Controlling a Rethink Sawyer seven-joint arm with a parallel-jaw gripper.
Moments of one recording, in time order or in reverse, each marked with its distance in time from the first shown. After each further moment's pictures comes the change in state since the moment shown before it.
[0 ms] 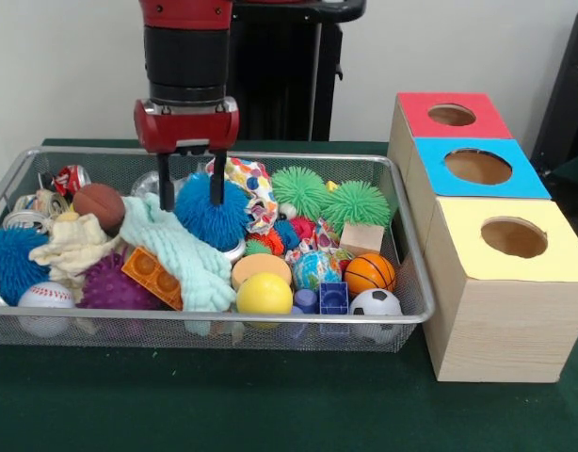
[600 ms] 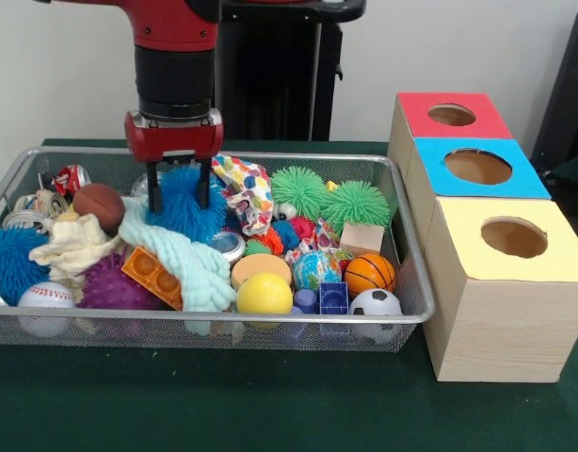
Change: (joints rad) arm 0.009 0.059 -0.072 0.000 -0.010 -0.018 0.000
